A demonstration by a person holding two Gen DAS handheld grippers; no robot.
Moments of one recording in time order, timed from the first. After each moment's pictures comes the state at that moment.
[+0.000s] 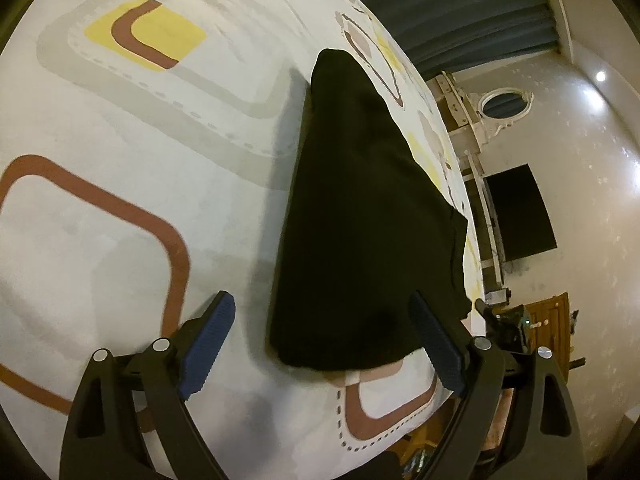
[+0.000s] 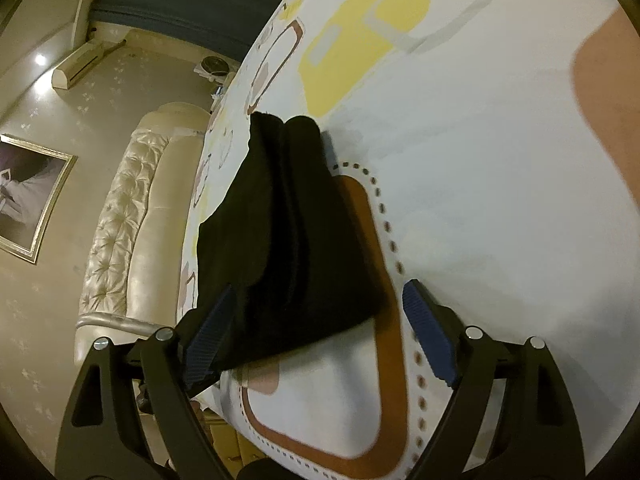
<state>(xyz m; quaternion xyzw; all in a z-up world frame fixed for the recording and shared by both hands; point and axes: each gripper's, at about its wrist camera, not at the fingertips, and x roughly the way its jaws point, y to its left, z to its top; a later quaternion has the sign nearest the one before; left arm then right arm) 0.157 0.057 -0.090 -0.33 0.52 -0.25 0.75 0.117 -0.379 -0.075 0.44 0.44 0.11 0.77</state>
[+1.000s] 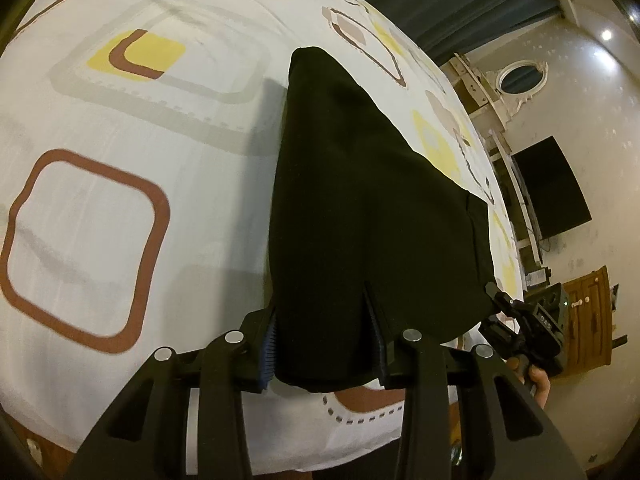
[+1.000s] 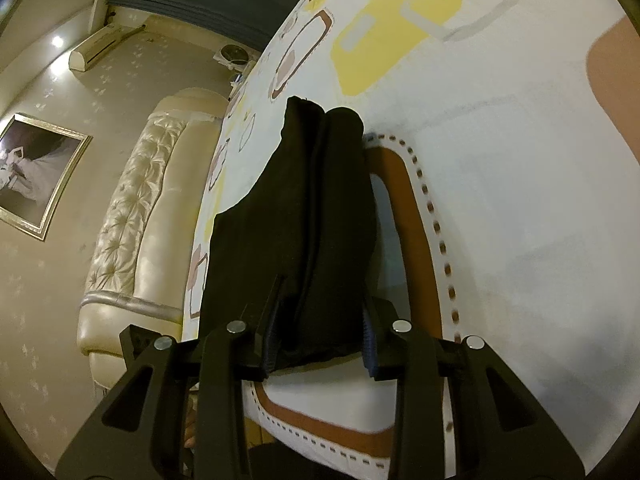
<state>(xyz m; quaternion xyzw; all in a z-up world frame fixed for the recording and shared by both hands) 0.130 0.027 -0.063 -0.24 0.53 -0.21 0.78 0.087 -0.358 -0.056 0.43 0.44 0.15 0.78</state>
